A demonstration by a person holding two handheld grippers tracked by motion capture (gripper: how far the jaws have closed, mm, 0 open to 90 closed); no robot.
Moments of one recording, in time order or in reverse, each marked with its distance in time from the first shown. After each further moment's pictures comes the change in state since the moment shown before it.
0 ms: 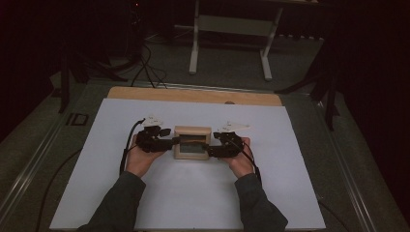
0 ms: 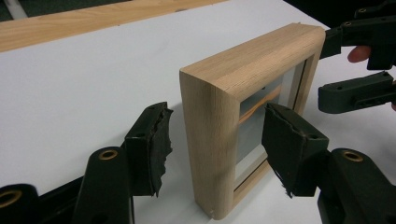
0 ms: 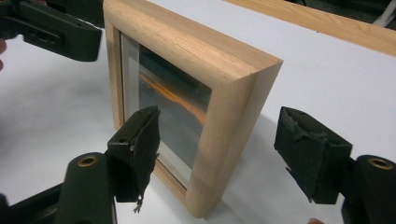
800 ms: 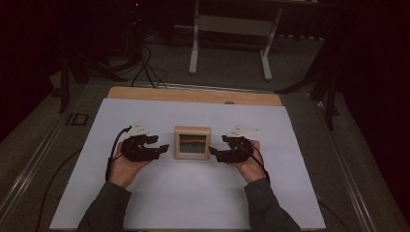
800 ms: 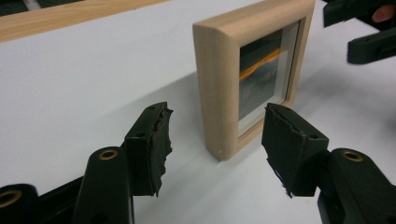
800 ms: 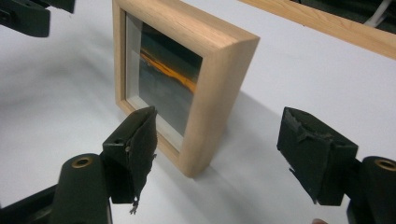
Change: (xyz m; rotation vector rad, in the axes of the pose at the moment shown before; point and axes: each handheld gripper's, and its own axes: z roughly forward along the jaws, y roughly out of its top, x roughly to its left) left arm -0.001 -0.023 -0.039 0.033 0.044 0.033; right arm -0.002 -0.009 -0.030 0.023 -0.021 -0.040
